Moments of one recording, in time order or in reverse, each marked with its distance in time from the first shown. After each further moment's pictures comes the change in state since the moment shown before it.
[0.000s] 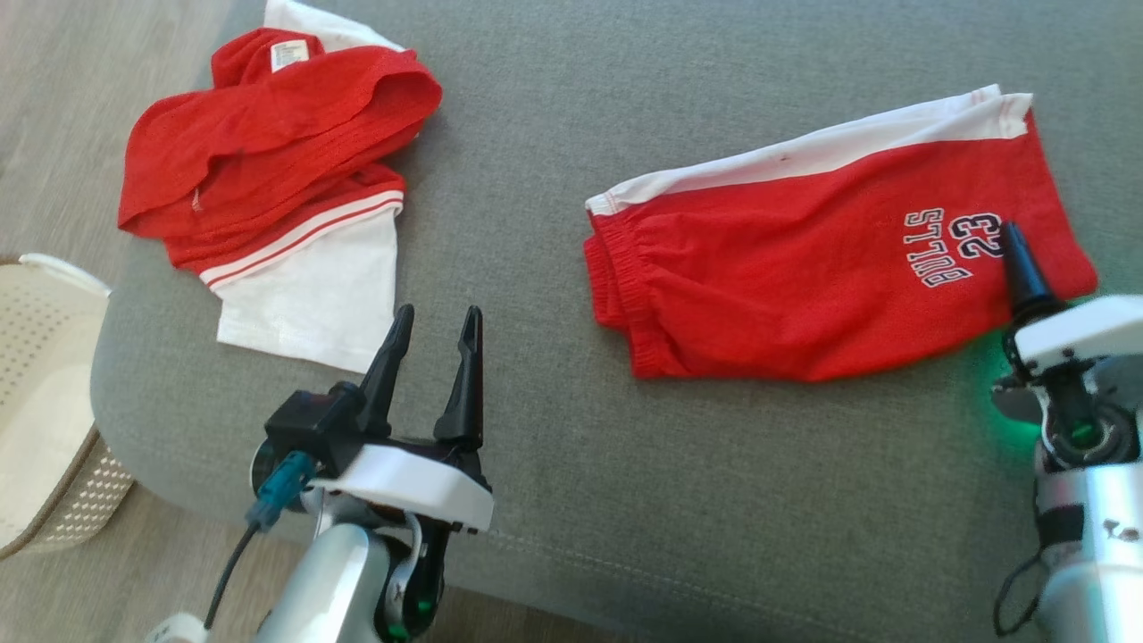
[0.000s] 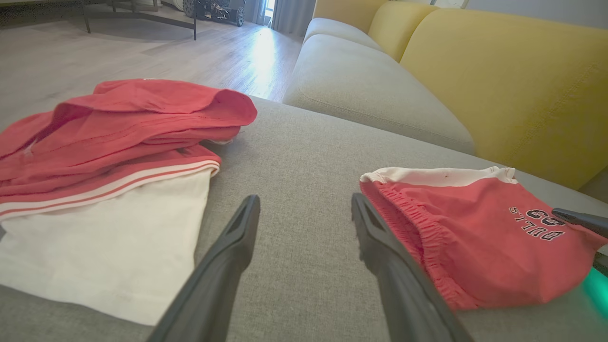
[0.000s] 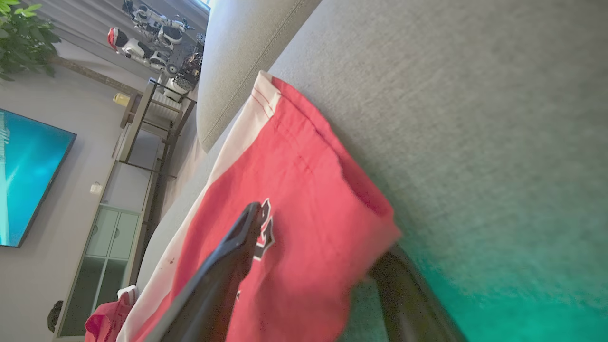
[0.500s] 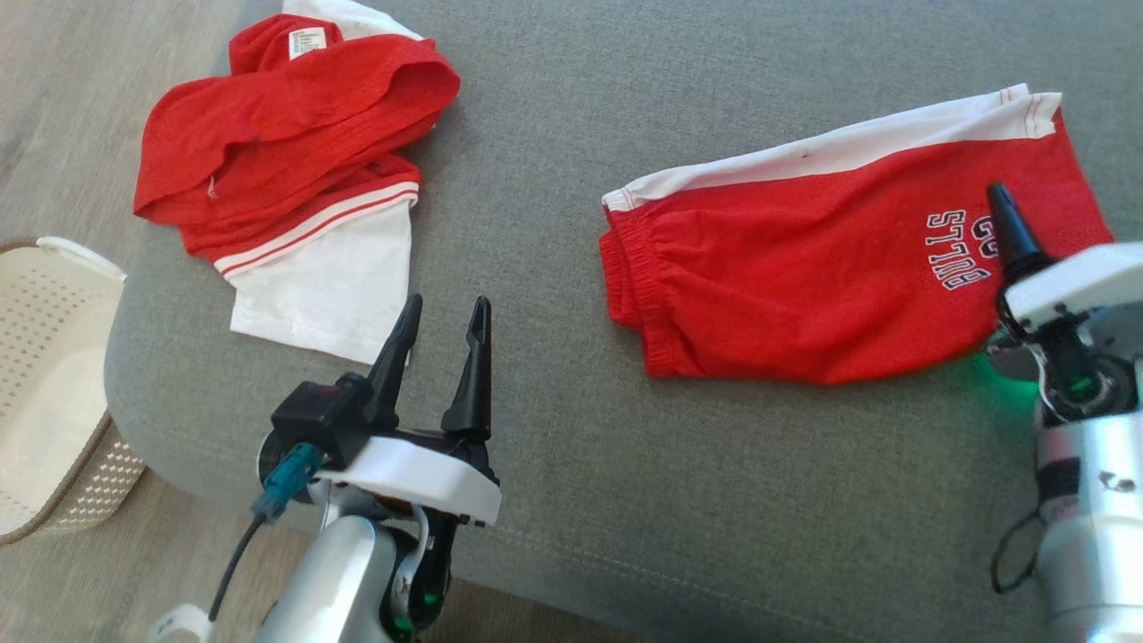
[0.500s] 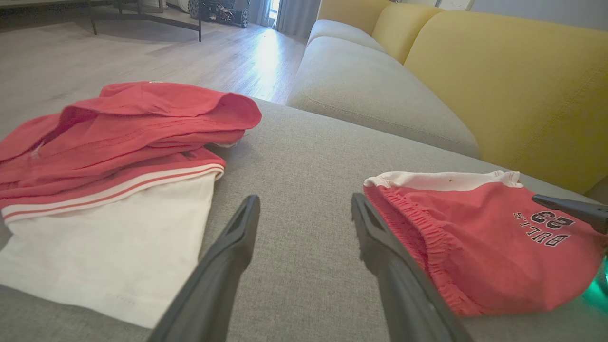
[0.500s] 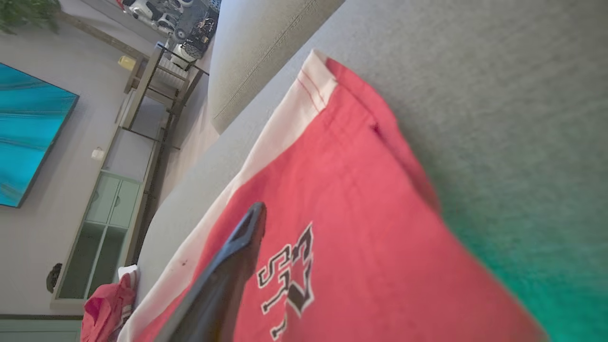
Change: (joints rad) left arm -0.021 0.000 -0.024 -0.009 -0.011 0.016 0.000; right arm -0.103 -0.019 0.005 0.065 -0.071 0.000 0.061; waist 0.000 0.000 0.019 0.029
